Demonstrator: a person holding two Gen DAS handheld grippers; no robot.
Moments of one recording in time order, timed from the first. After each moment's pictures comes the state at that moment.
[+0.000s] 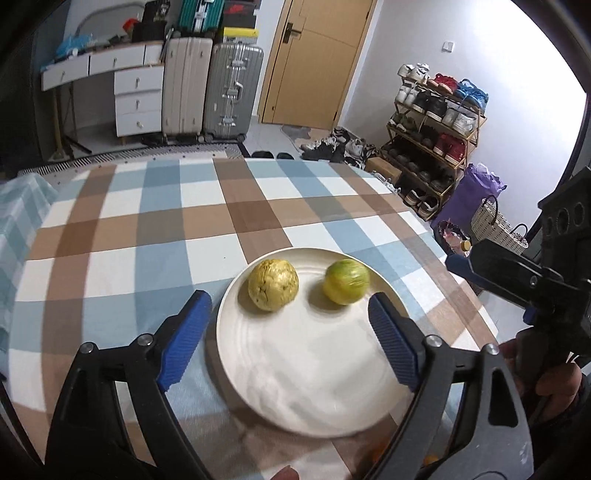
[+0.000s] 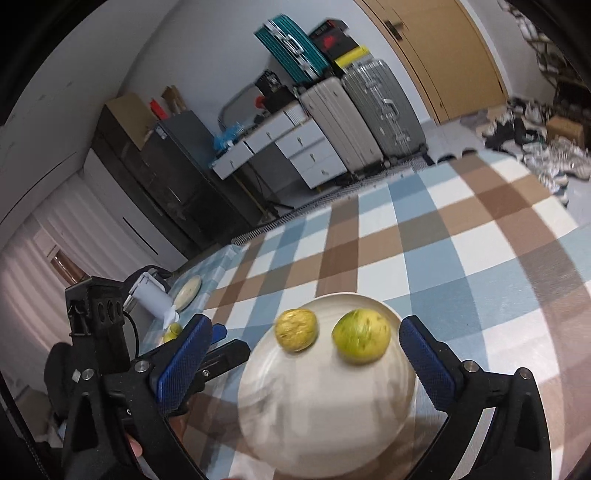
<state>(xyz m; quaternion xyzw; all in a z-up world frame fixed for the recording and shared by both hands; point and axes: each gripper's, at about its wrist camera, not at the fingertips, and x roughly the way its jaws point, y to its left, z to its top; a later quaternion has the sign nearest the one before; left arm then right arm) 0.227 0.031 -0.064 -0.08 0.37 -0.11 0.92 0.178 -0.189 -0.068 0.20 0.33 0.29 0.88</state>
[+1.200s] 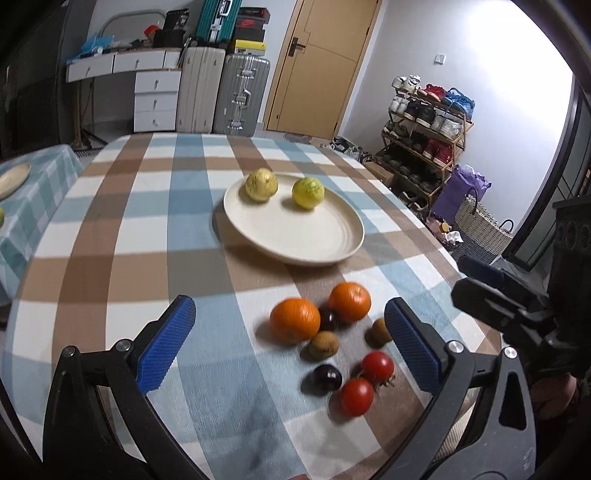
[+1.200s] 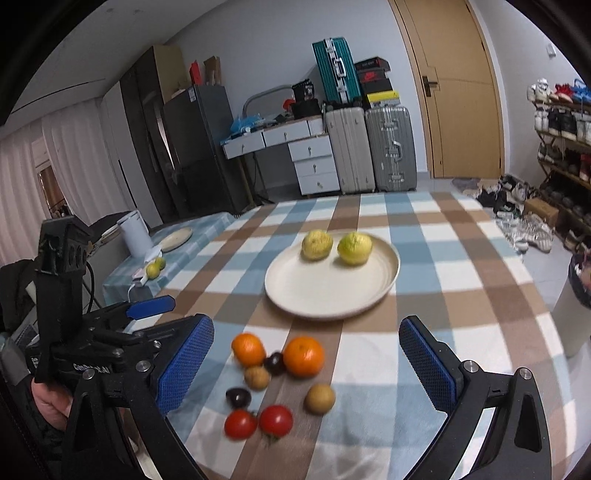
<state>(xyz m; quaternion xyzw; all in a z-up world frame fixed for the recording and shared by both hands) -0.002 0.016 -0.075 -0.11 0.35 -0.10 0.93 -0.024 -0.176 -0.077 0.05 0.29 0.26 0.92</state>
